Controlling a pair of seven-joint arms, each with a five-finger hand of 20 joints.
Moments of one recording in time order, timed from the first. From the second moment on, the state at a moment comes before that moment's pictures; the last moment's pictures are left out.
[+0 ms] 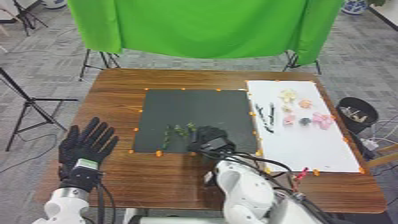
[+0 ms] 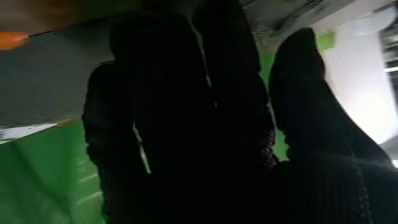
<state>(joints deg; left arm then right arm) 126.1 -56.5 -90.5 -120.1 6.9 13.6 22.0 -83.3 -62.4 40.8 -111.7 -134.8 -1.5 39.0</state>
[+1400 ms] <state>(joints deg) 126.7 -56.1 -88.3 -121.8 6.9 18.7 25.8 -73.1 -63.0 57.4 -94.0 -131.4 -7.8 56.9</state>
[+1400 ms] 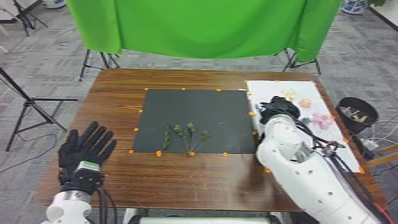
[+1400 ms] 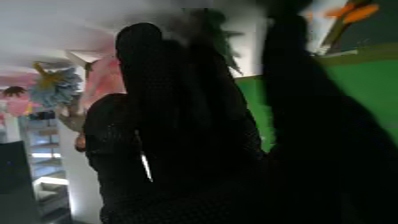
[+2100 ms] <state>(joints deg) 126.6 -56.9 -88.5 -122.2 7.5 16.0 23.9 -80.4 -56.5 56.4 -102.2 -128.5 7.8 54.3</state>
